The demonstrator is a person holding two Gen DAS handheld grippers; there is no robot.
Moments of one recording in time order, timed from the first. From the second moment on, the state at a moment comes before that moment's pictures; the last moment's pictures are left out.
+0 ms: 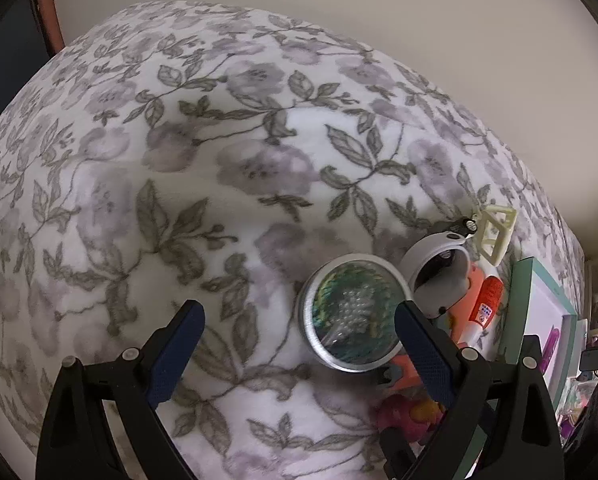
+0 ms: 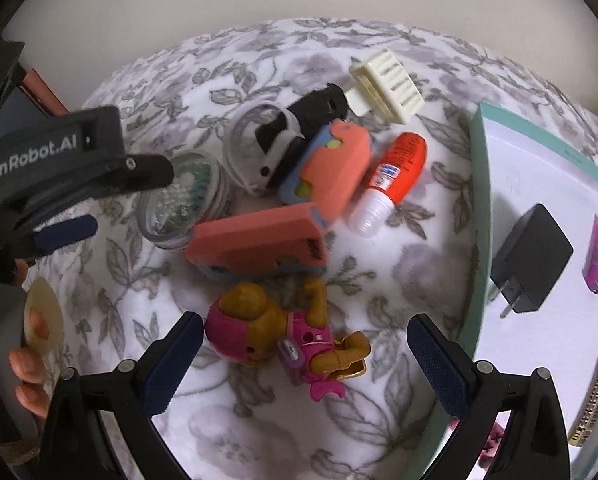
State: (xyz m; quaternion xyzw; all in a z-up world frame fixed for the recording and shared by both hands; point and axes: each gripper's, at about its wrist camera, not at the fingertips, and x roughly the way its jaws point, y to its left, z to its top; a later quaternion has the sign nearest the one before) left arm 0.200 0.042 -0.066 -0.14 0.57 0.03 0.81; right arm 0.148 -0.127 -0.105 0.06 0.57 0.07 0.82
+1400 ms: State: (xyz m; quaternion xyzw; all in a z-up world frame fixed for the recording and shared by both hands) left arm 0.208 0.023 -0.051 -0.11 0.57 0.01 0.82; right arm 0.138 -0.148 -0.088 0.10 0.57 0.11 0.81
